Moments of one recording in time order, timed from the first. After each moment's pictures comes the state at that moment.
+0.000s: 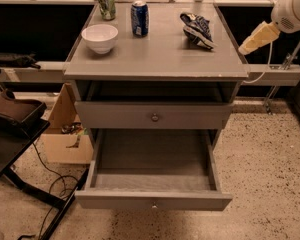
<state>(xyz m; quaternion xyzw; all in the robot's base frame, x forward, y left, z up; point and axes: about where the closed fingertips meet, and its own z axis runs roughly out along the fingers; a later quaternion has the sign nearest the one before) 0.719 -0.311 0.969 -0.42 0.79 -0.14 0.42</state>
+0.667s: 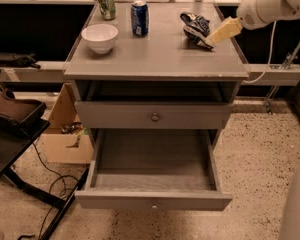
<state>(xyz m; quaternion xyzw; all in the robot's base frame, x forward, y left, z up) 0.793 -0.245 0.945 -0.41 0.78 -0.03 0.47</state>
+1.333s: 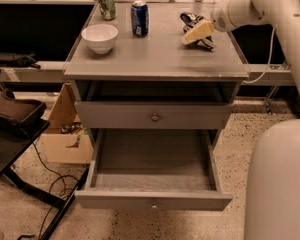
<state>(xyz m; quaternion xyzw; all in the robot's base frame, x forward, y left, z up) 0.838 -0.172 0.918 -0.41 0.77 0.06 0.49</state>
